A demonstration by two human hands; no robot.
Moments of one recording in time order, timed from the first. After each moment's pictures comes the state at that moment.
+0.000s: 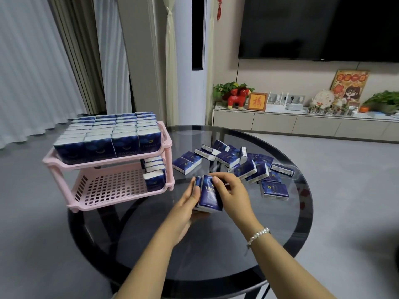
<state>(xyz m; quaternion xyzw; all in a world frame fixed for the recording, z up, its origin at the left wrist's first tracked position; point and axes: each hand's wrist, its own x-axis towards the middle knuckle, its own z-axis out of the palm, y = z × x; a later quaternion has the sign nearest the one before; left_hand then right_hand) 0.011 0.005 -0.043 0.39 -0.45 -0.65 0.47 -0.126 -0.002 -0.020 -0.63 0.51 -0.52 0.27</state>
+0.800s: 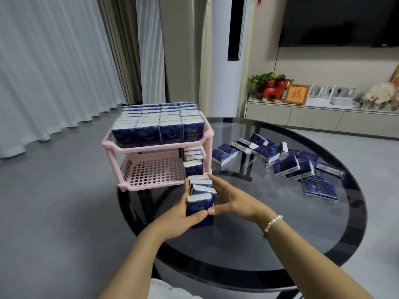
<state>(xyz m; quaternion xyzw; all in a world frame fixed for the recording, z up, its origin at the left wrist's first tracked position) 0.118 0.042 -0.047 0.56 -0.65 -0.45 0.25 -0.076 -0.015 -0.039 -0.69 0.32 -0.23 0.61</state>
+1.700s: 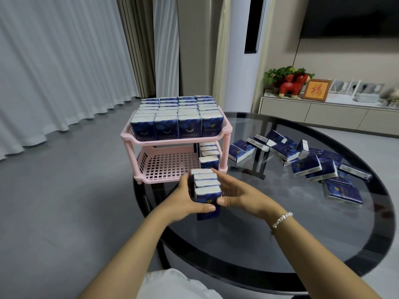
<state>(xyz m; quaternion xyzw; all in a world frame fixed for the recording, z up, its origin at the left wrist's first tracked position) 0.147 0.025 -0.045 0.59 -0.60 -0.44 0.32 -0.055 -0.015 -0.029 -0.69 0.29 -0.23 0.62</state>
